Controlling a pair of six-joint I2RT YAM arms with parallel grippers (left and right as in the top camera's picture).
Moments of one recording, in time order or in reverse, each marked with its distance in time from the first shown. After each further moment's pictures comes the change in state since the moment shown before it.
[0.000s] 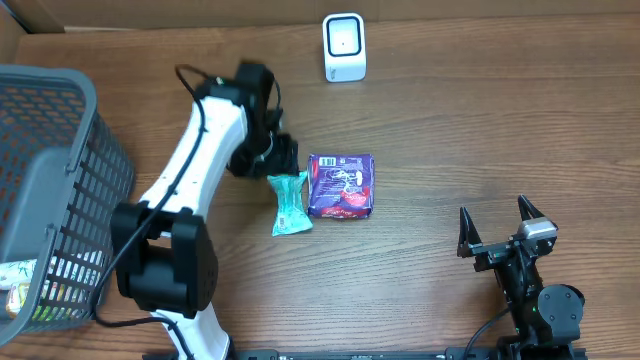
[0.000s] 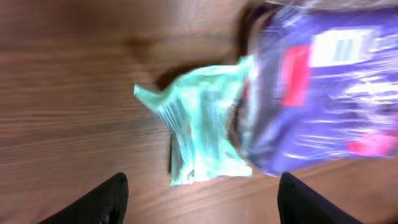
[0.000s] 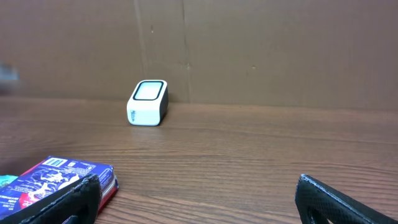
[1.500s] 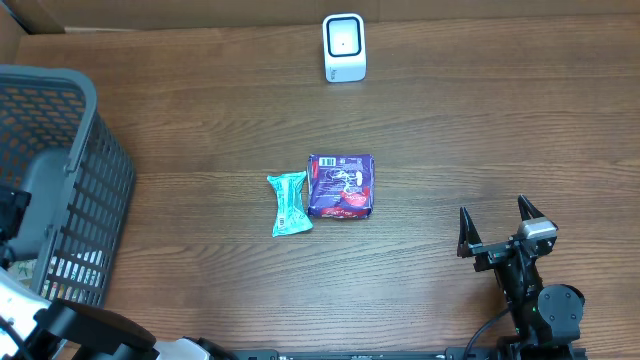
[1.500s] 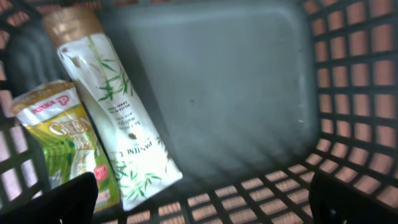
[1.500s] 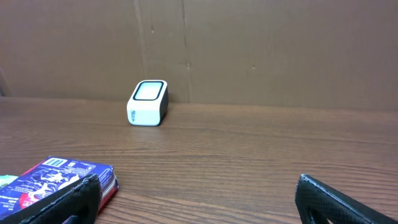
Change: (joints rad) left arm 1.218 -0.295 -0.155 0.261 -0.041 -0.184; right arm 0.000 0.000 0.000 0.000 0.000 0.000
